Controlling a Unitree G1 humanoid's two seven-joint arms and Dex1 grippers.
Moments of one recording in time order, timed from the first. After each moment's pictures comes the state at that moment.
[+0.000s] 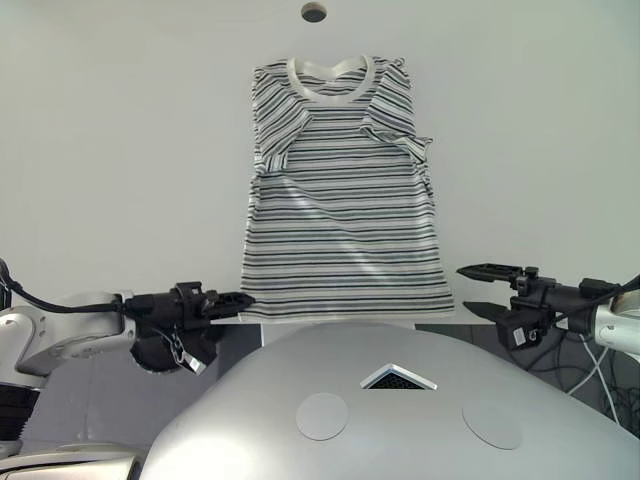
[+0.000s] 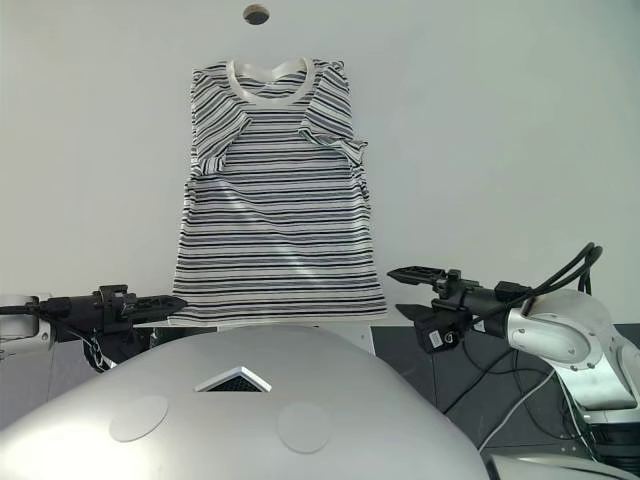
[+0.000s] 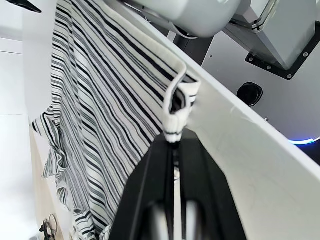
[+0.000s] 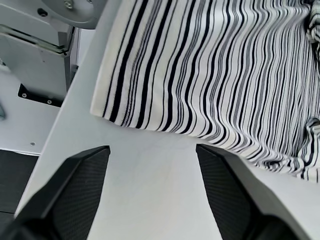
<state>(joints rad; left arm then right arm) 0.61 1.05 0.05 -0.24 0.71 -1.14 -0.47 0.72 -1.00 -0.13 -0.37 -0.32 -0.69 0.91</state>
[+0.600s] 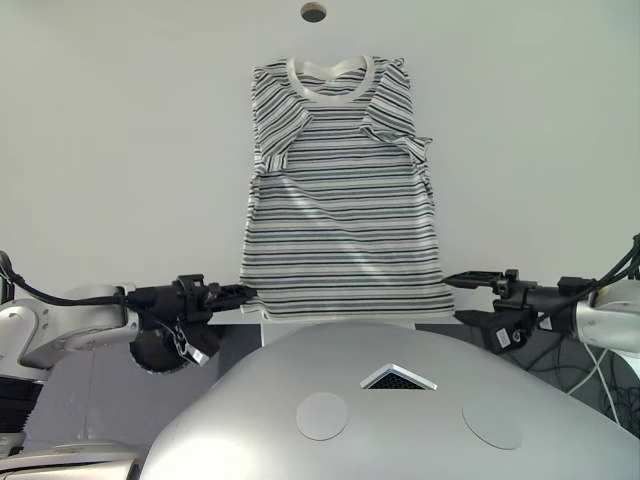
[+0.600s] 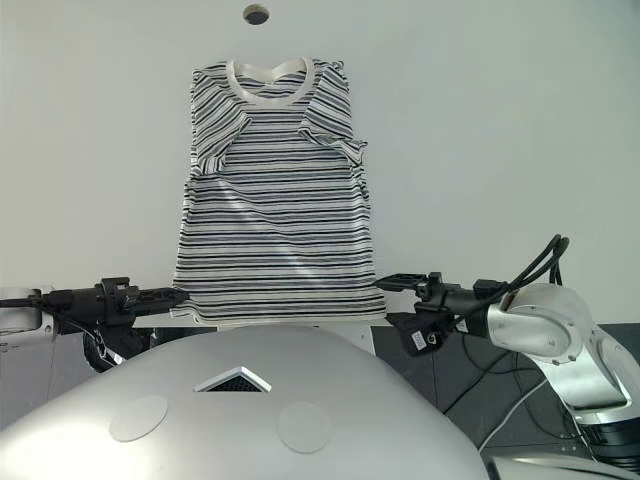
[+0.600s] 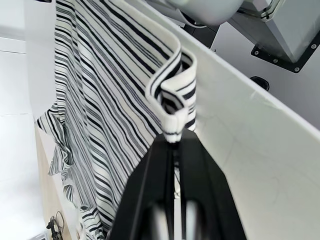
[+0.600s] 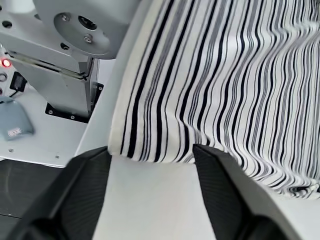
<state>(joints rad) 0.57 1.05 0.03 -0.24 0.71 -1.12 -0.47 0.72 -1.04 -0.03 -0.50 -0.23 -0.43 0.99</state>
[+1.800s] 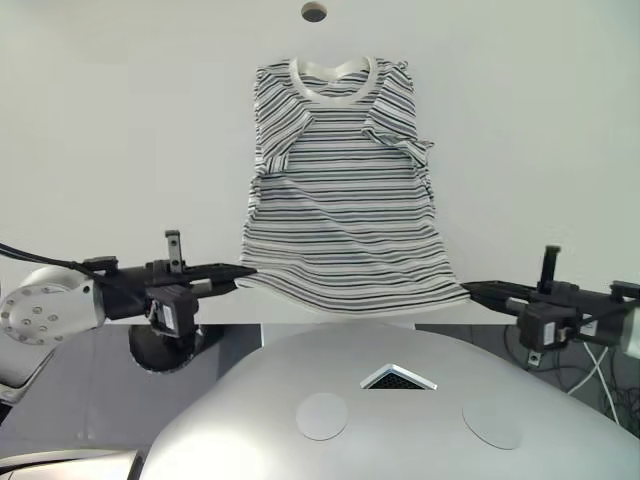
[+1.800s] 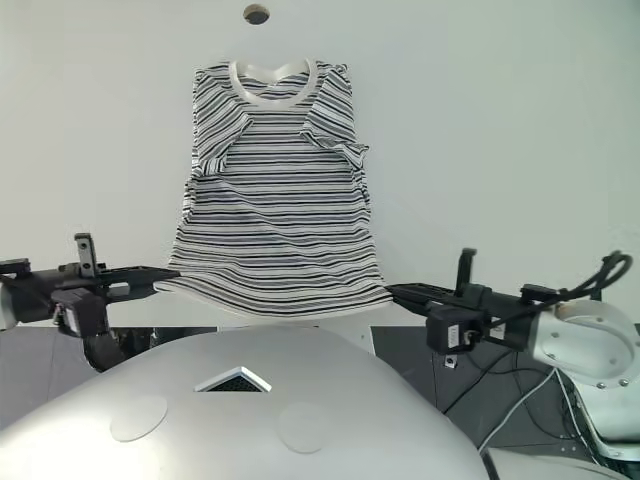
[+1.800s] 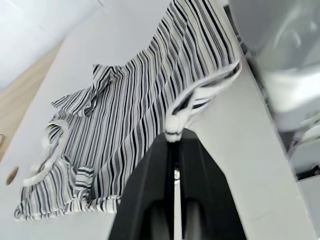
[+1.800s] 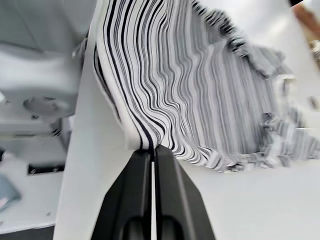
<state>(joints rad) 0.74 1.24 0.01 -0.35 -0.35 -0.74 -0.85 0.94 -0.97 -0.34 -0.57 0.17 -0.46 1.02</state>
